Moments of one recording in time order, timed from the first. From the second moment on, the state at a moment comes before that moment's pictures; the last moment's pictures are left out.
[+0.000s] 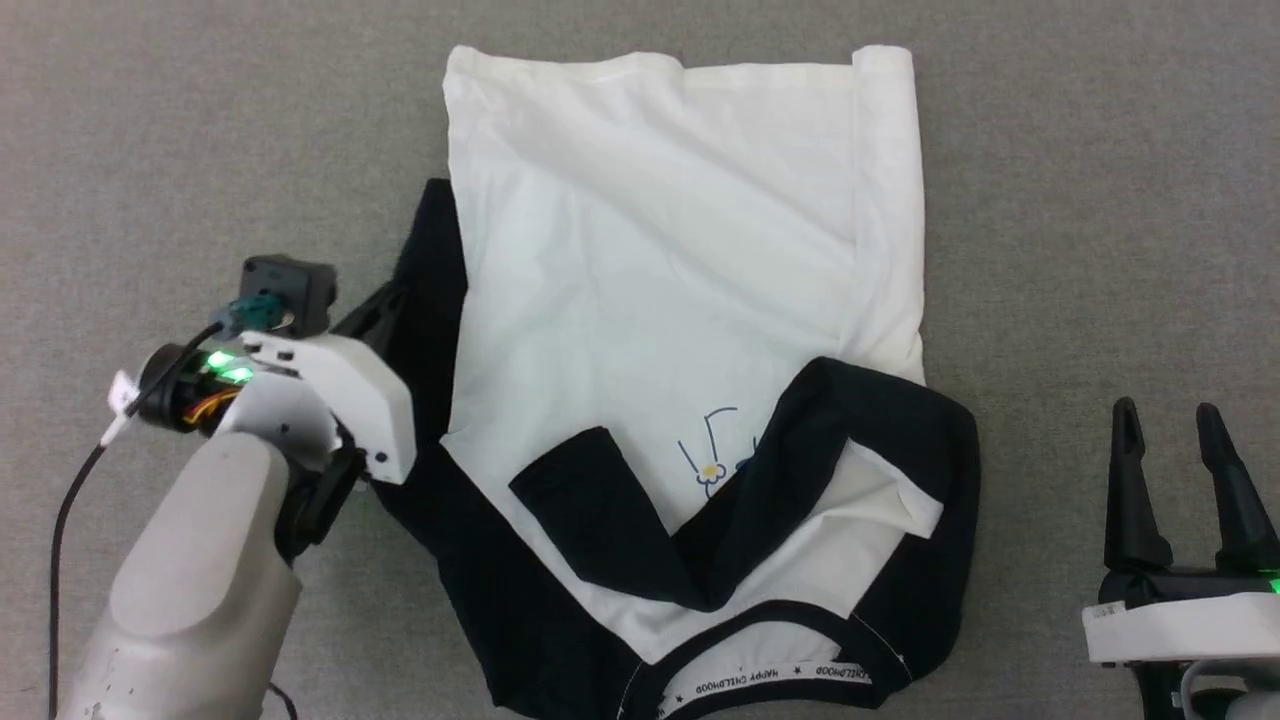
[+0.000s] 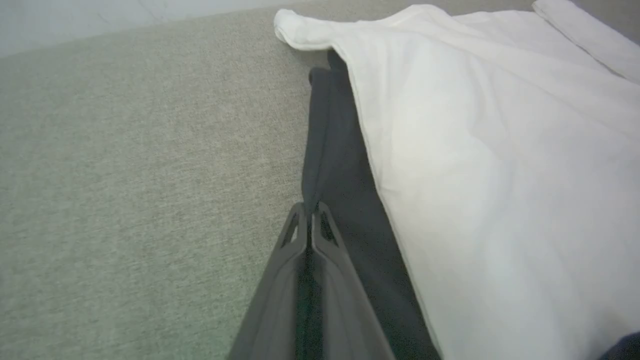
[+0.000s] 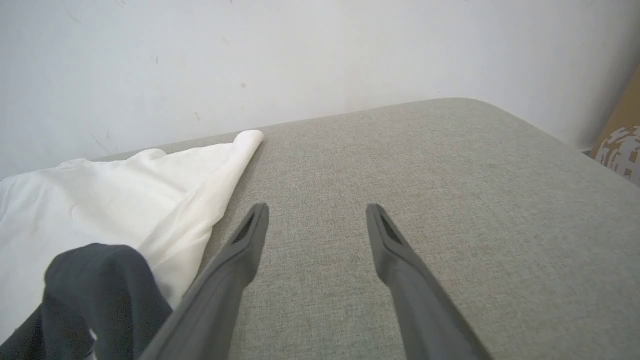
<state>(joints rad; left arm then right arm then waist) -0.55 0.38 -0.36 0.41 -0.44 -0.05 0.17 0.04 -0.05 -0.16 -0.04 0.25 0.13 -0.26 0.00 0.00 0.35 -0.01</state>
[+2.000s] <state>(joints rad) -0.38 0.26 -0.96 0.09 -0.12 -0.09 0.08 0.09 -0.05 -0.13 0.03 0.25 0.13 -0.26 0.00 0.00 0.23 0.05</state>
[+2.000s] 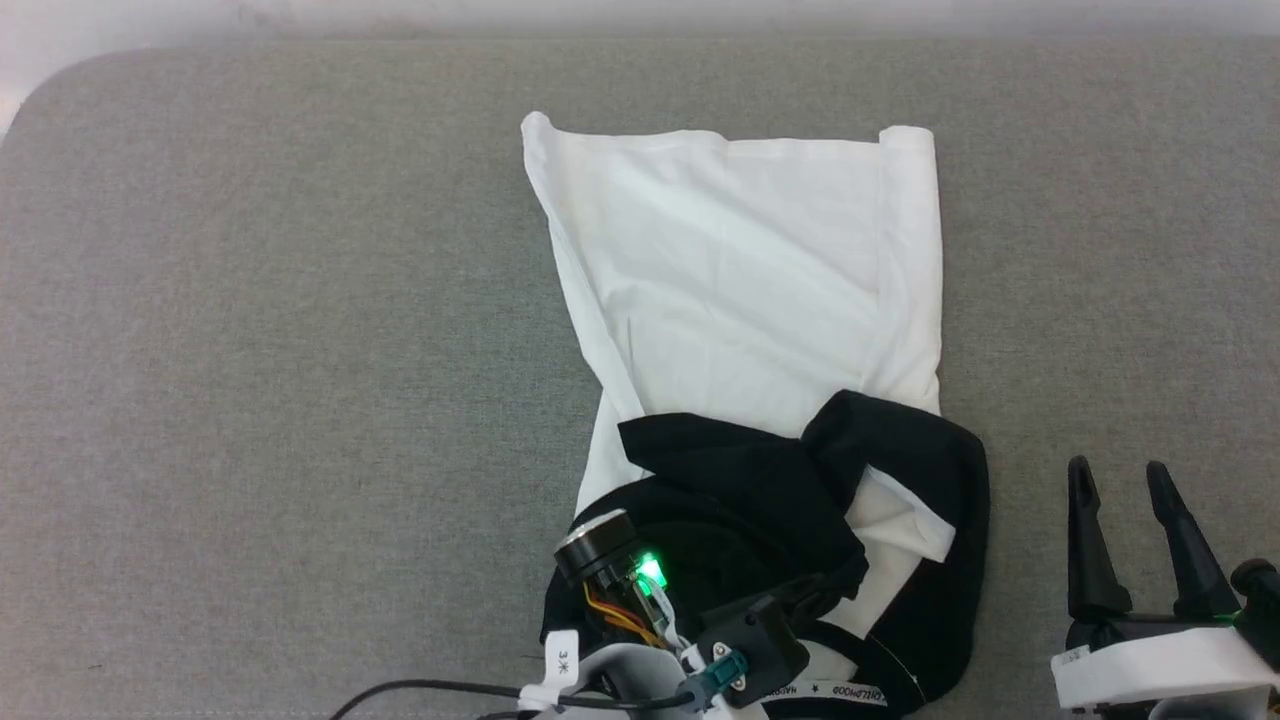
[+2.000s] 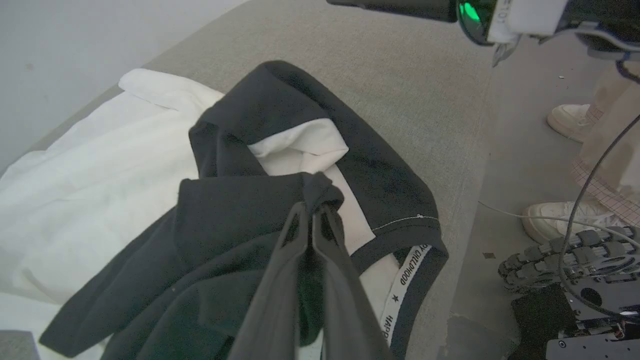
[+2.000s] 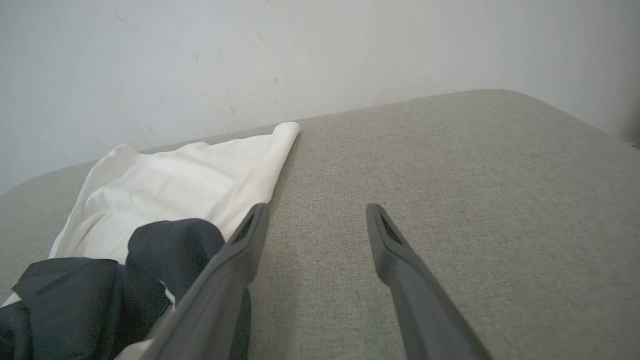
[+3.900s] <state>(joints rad) 0.17 0.23 -0.23 -0.23 -0.27 0.26 -0.26 0.14 -0.05 -0.14 0.03 0.25 0.13 -0.26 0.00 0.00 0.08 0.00</state>
